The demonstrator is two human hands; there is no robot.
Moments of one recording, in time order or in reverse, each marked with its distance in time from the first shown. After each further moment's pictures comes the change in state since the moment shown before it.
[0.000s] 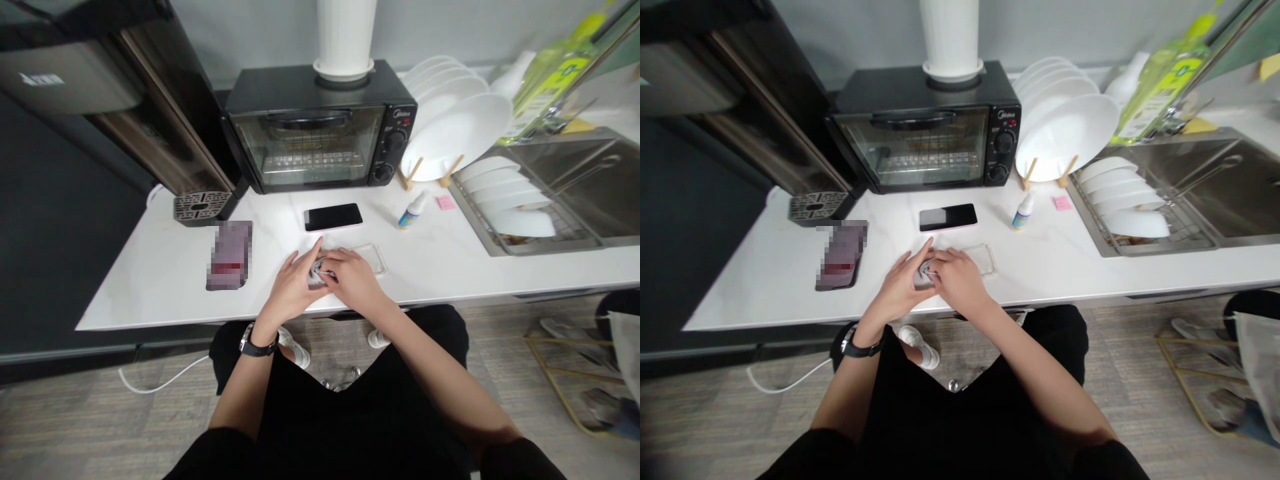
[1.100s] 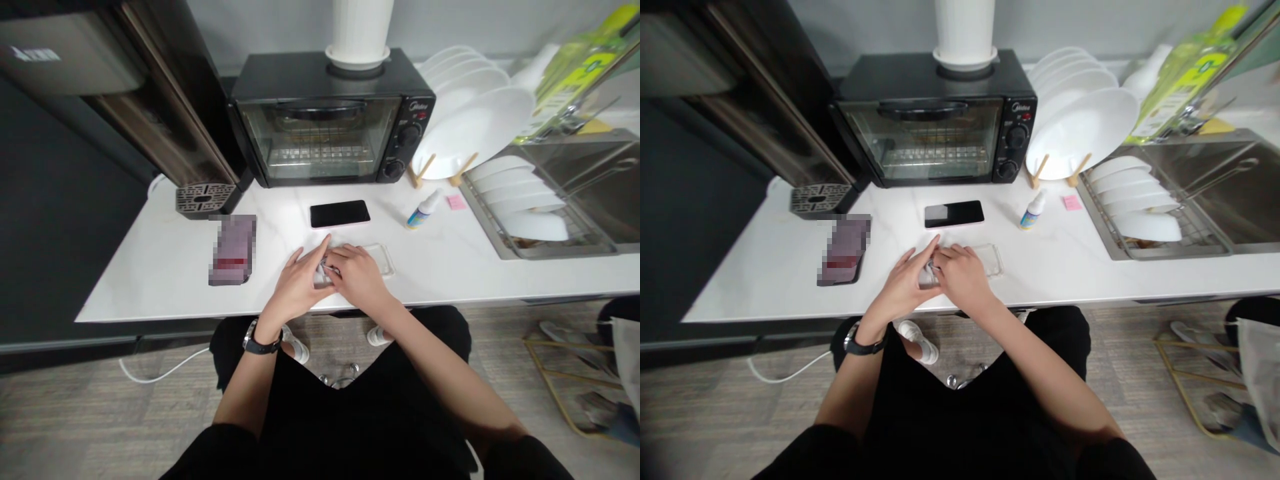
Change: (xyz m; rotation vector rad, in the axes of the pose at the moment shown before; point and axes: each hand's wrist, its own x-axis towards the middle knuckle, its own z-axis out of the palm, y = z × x) left_hand 0.001 -0.005 -0.002 -0.041 -0.044 0.009; right_hand 0.010 -0.006 0.008 -0.065 -0.007 0.036
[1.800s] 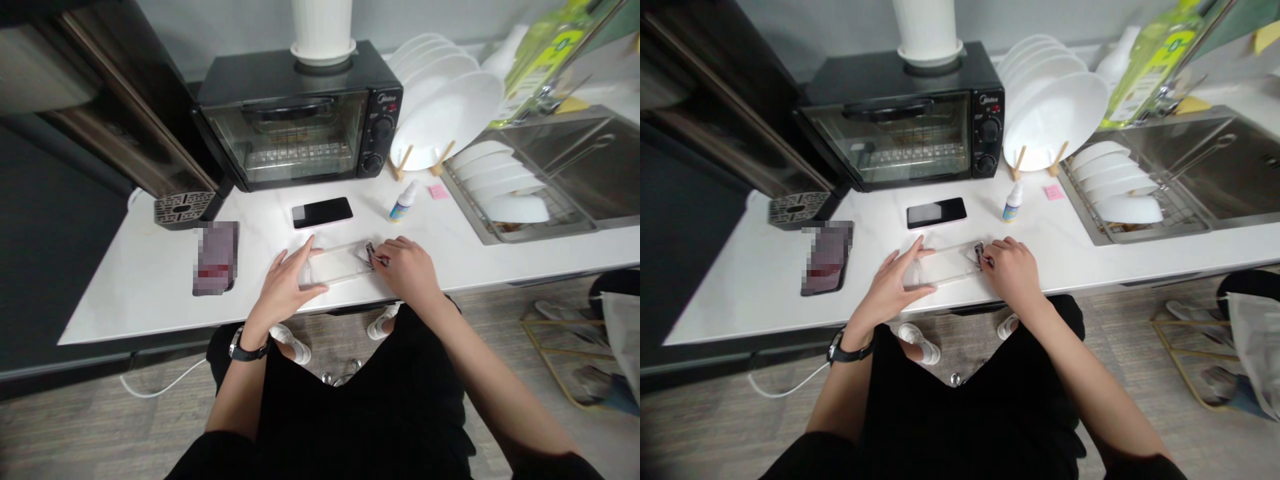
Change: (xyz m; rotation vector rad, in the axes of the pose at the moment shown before) left_hand 0.004 0.010 0.000 -0.010 -0.011 0.025; right_hand -0.053 0.070 -0.037 -0.240 0.045 0.292
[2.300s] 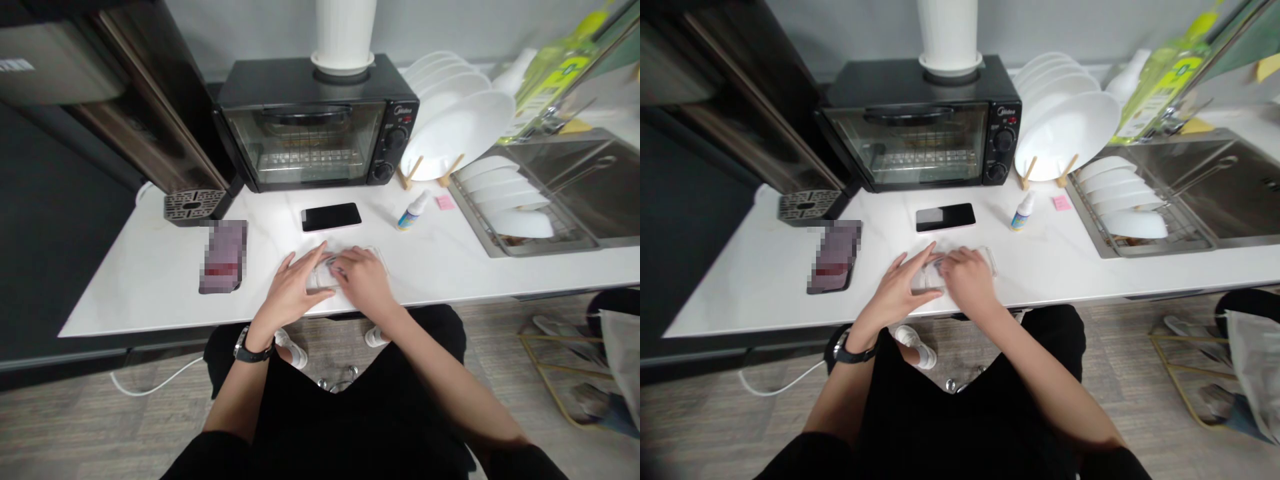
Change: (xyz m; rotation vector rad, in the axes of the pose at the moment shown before) left_hand -0.002 -0.006 -0.003 0.017 -0.007 -0.001; right_hand 0.019 -0.065 0.011 0.087 -0.002 -0.183
